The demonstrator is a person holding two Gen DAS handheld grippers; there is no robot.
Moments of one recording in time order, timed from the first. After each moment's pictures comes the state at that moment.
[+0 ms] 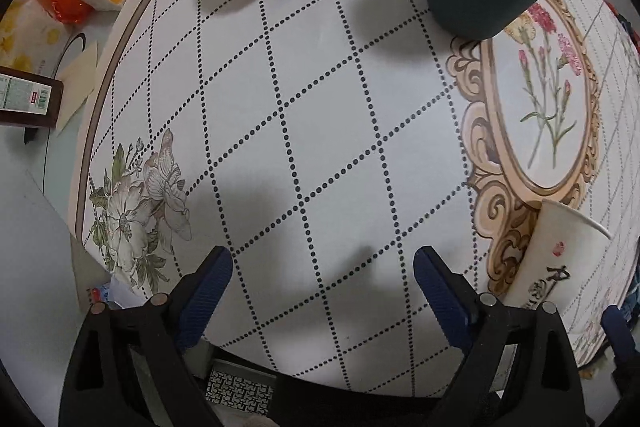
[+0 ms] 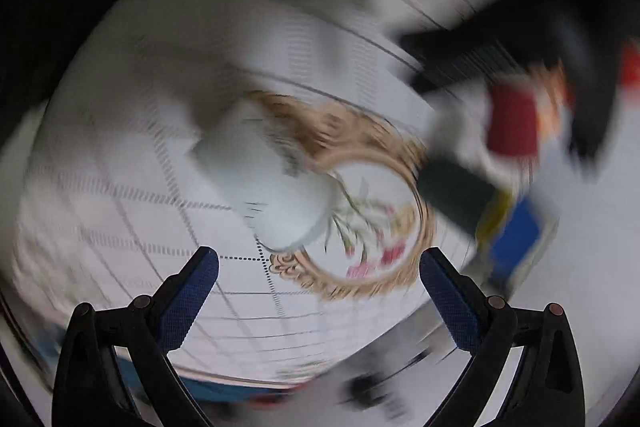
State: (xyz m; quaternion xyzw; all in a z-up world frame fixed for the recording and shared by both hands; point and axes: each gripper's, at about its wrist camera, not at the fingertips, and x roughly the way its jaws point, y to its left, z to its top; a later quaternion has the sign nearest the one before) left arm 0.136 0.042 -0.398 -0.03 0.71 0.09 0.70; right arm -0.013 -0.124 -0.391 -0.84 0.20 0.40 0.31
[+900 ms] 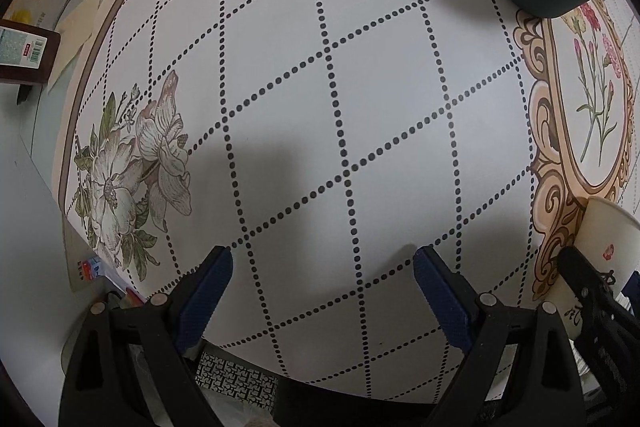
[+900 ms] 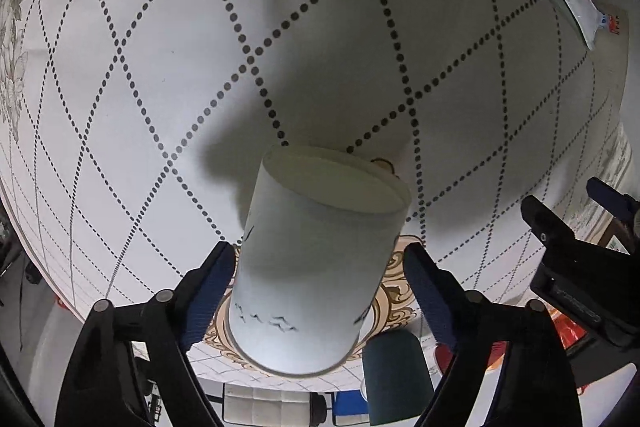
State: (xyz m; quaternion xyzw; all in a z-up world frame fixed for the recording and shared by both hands) left arm 0.096 0.095 -0.452 -0.06 0.74 0.11 0.67; right arm 0.043 -0.153 -0.476 -0.88 -0.05 0.47 0.00
